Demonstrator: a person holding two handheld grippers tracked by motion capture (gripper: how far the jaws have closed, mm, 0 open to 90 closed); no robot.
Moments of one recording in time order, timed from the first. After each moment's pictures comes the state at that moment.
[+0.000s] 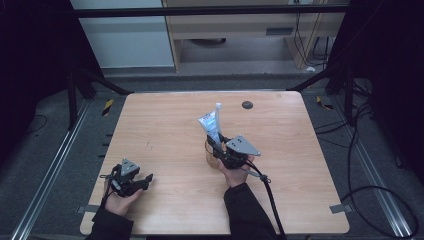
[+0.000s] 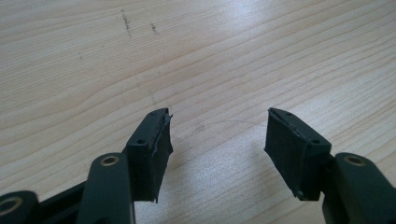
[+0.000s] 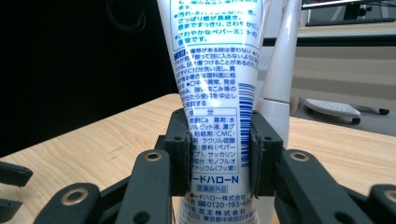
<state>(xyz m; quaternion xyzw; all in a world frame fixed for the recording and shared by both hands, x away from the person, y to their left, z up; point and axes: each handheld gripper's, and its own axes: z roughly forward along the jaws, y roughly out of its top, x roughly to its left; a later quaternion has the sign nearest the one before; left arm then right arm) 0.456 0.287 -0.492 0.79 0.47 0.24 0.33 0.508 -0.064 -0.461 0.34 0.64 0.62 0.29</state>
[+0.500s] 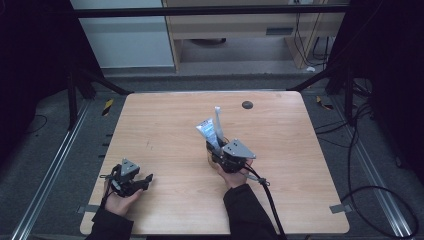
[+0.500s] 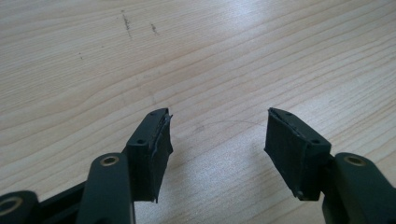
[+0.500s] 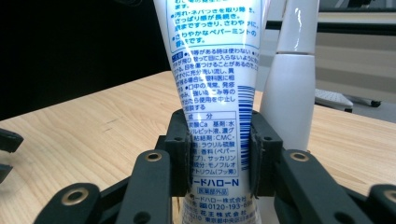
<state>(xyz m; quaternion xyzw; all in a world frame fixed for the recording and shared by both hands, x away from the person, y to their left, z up) 0.455 0.287 -0.492 0.79 0.47 0.24 0.33 0.504 -0.060 -0.472 0.34 0.68 0.59 0.29</state>
